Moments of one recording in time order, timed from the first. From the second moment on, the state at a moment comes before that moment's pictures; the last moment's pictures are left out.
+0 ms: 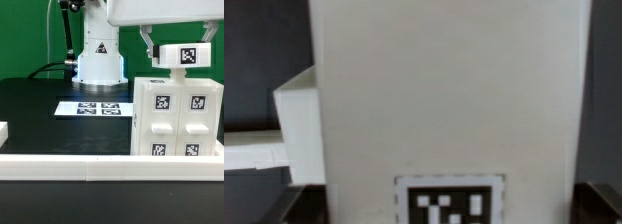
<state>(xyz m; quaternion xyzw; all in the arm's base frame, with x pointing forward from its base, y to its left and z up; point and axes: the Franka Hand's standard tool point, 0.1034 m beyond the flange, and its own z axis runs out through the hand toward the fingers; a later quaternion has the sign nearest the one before) 0.608 0.076 0.170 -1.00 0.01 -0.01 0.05</state>
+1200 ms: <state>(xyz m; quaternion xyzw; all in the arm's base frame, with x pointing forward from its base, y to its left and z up) 0.617 0.074 0.157 -1.00 -0.01 -0.03 0.04</state>
